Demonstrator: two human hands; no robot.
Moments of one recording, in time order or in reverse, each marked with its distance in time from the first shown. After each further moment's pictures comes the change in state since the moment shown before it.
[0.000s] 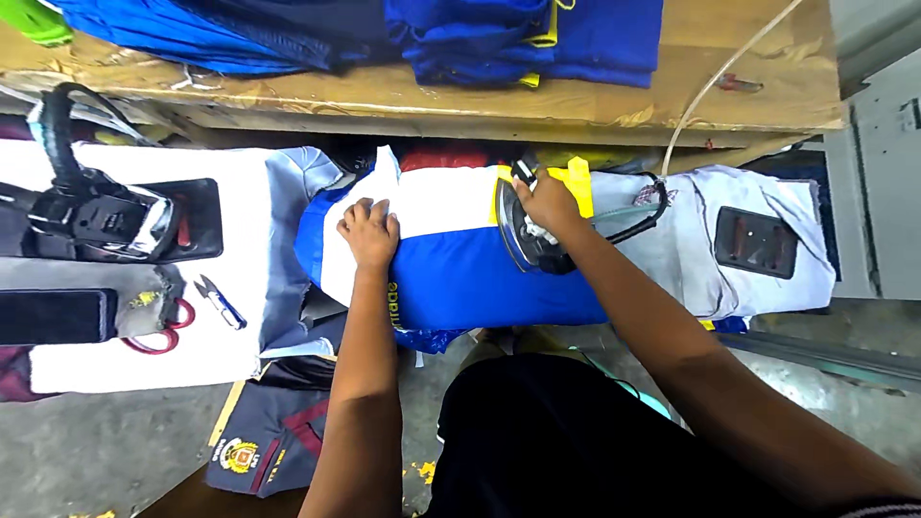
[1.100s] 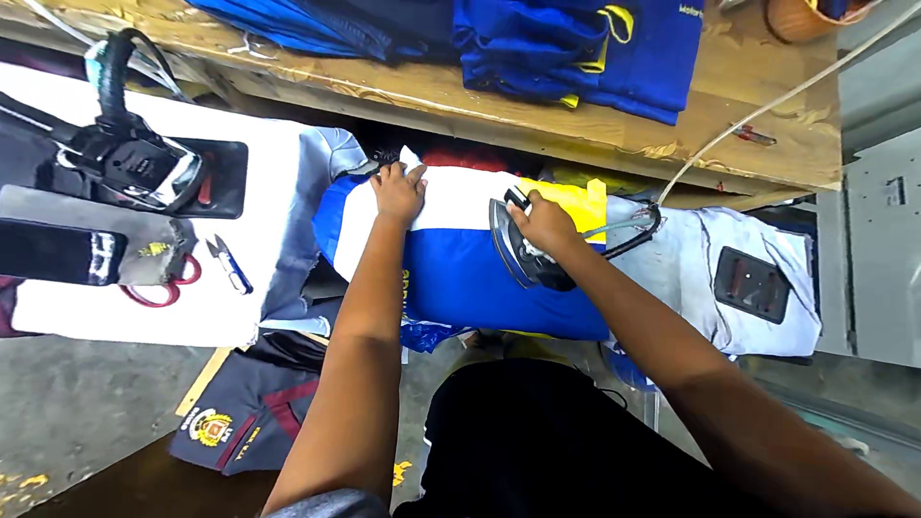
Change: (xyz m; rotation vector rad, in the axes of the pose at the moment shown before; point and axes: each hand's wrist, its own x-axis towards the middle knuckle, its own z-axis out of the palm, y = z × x) left_hand 0.063 0.019 -0.016 -0.030 -0.291 -0.042; right_hand -0.020 -0.034 0.018 -0.183 -0.089 -0.164
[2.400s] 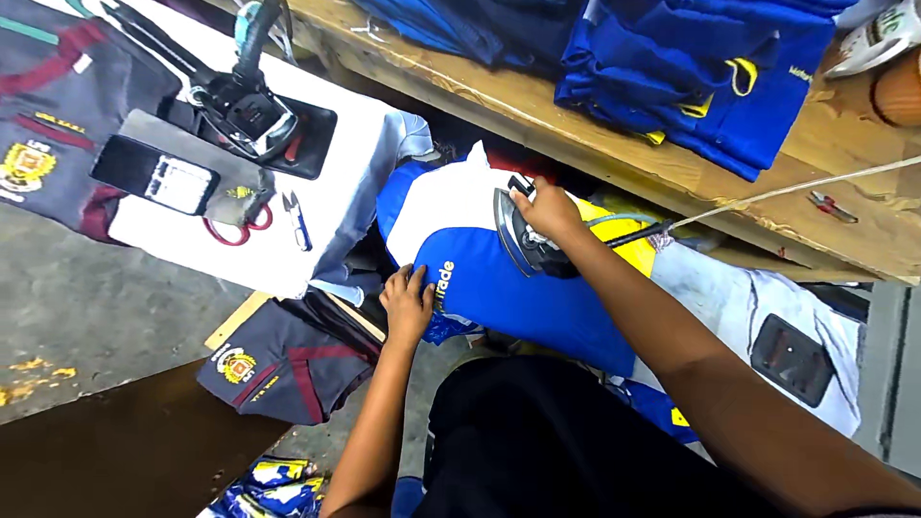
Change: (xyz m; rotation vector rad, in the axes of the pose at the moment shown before) left_hand -0.243 -0.029 0.035 -0.269 0.264 -0.281; right_hand 0.036 -0.091 0.010 -0.069 -0.020 -0.213
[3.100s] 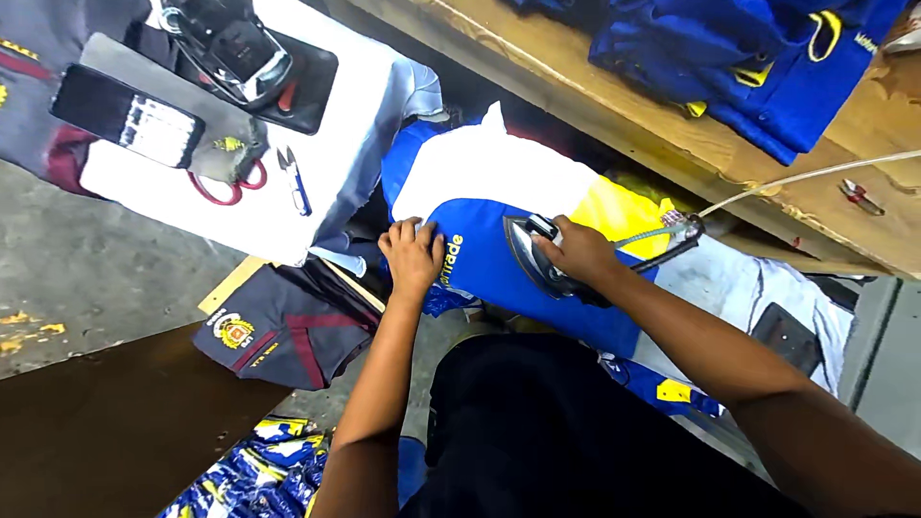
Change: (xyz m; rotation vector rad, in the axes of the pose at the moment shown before) left_hand 0.036 -0.003 0.004 0.107 0.127 0.143; right_hand -0.076 0.040 0.032 -0.134 -0.109 -0.203
